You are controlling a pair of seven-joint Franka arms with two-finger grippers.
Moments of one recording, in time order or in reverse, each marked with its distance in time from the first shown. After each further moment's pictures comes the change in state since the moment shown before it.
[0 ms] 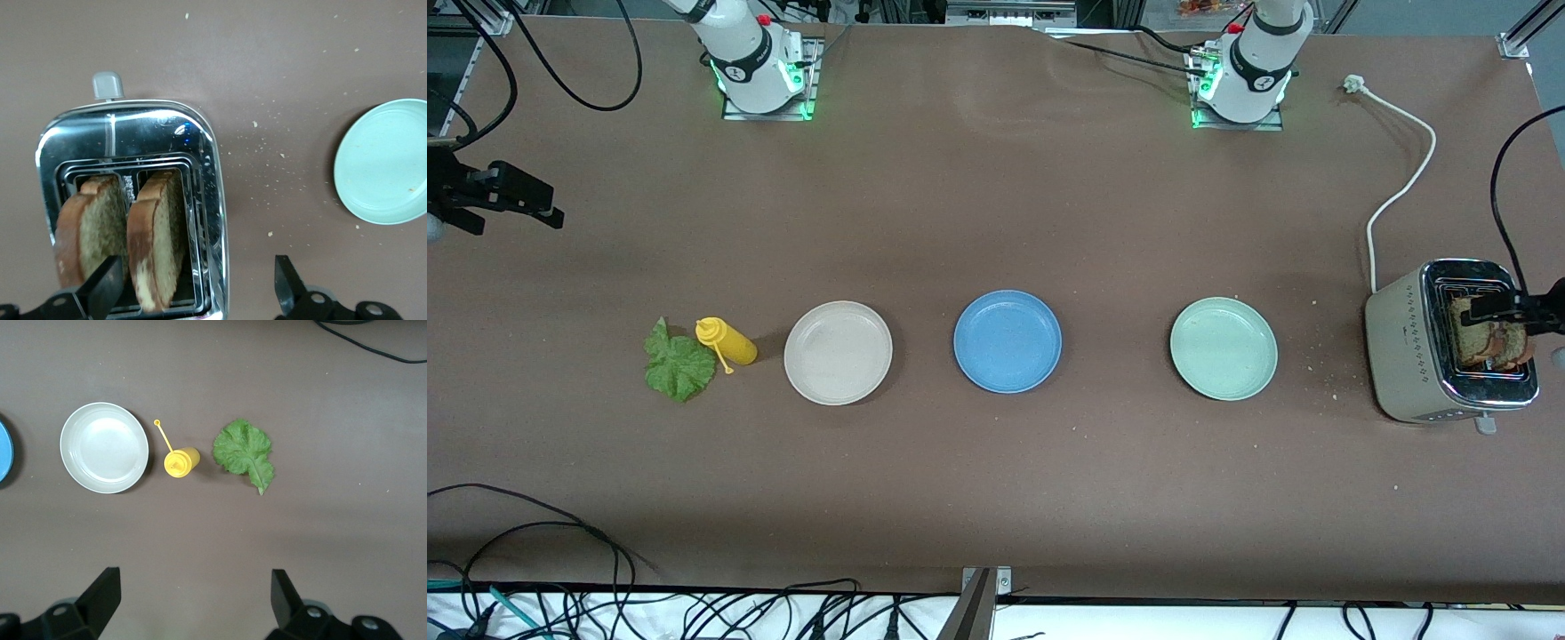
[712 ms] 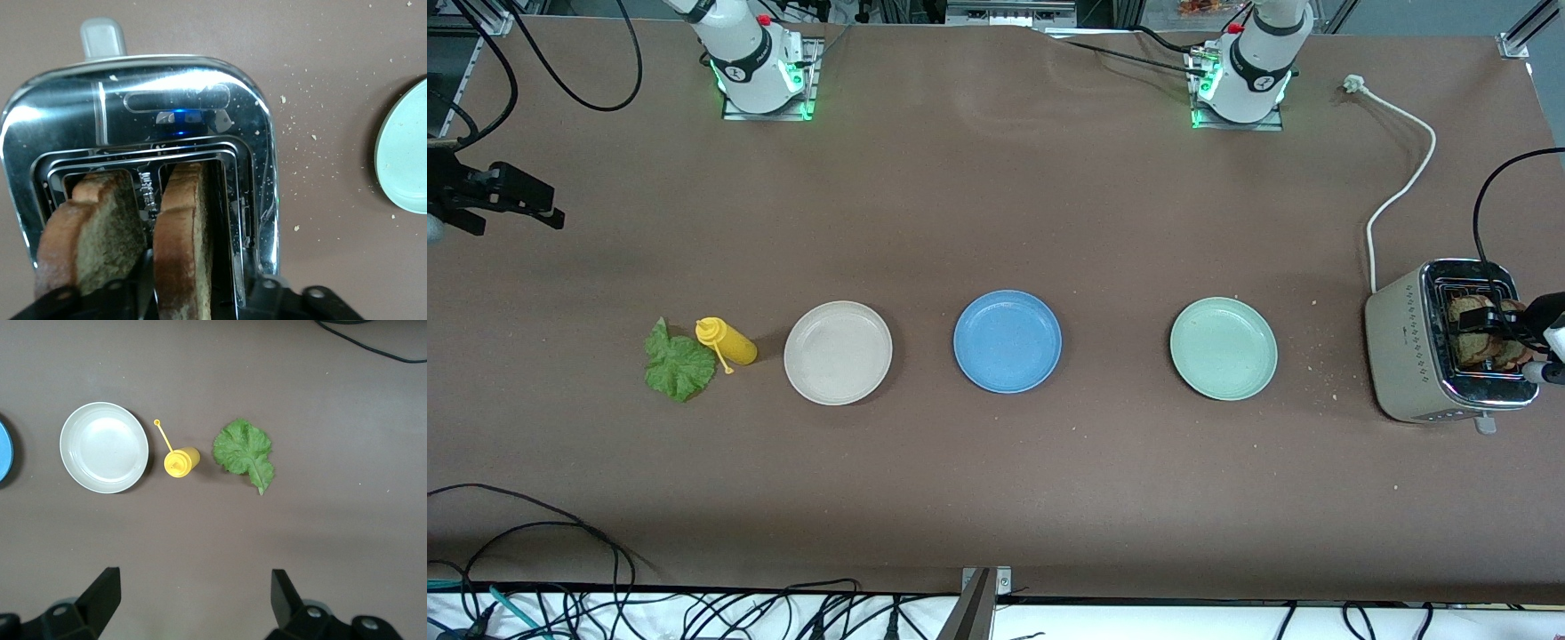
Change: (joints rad) left arm 0.062 0.109 0.000 0.002 0.000 0.024 0.079; right arm 0.000 0.001 0.000 0.000 0.000 0.000 0.000
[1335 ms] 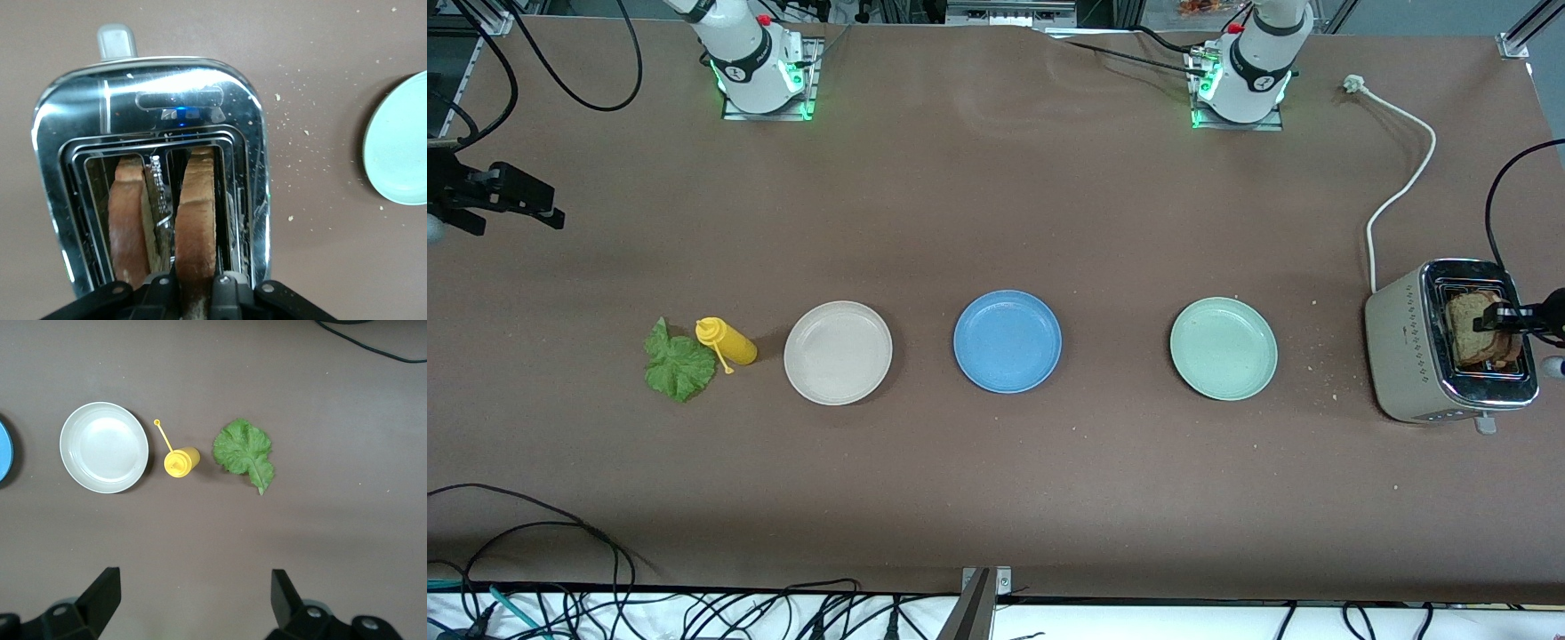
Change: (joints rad) left arm 0.006 -0.022 -0.002 0.038 0.000 -0.062 0.001; right arm 0.000 0.000 0.000 0.000 0.000 0.000 0.000
